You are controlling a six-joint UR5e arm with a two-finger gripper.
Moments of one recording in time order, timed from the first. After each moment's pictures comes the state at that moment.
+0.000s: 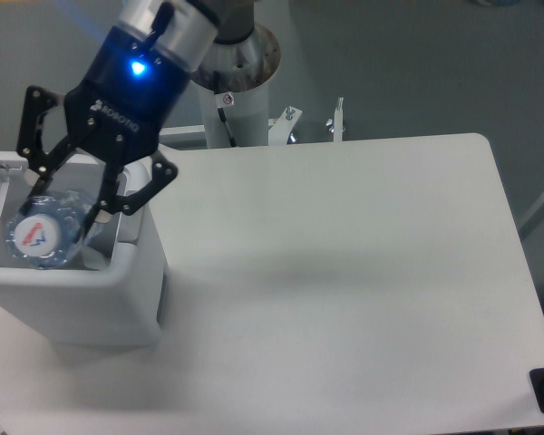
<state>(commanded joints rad) 2.25 -1.73 -1.45 -0.78 0.76 0.18</state>
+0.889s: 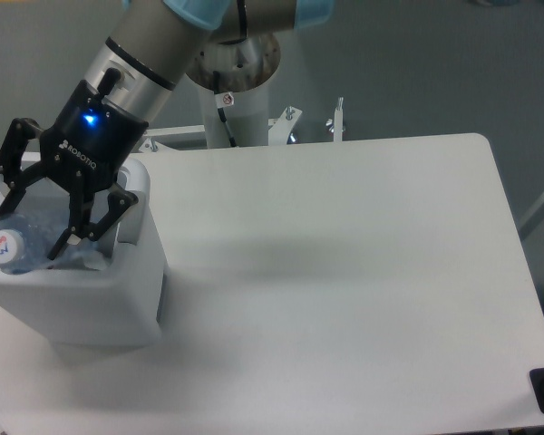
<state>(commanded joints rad) 2.21 -1.70 -1.59 -0.76 0.77 0.43</state>
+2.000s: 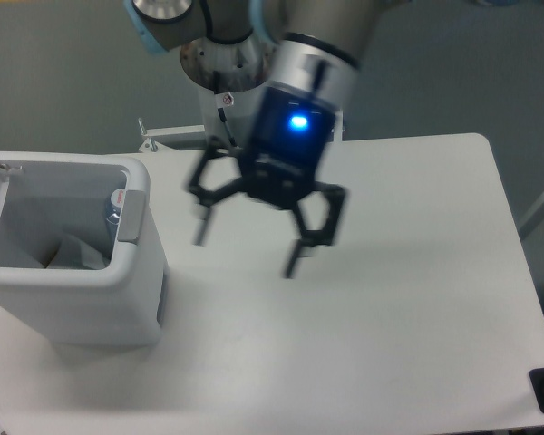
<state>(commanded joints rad) 2.62 -1.80 -1.46 -0.78 0.84 0.39</state>
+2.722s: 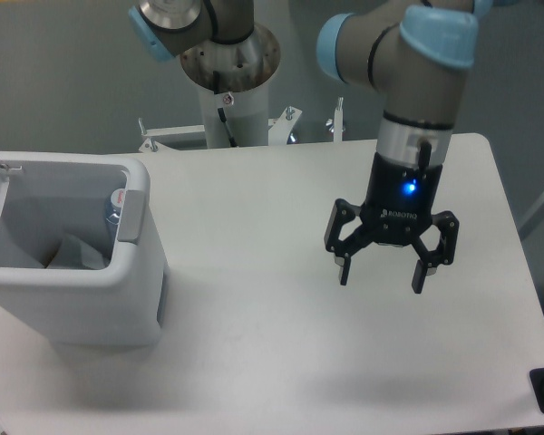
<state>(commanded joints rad) 2.63 -1.88 -1.52 -0.99 1.28 0.74</state>
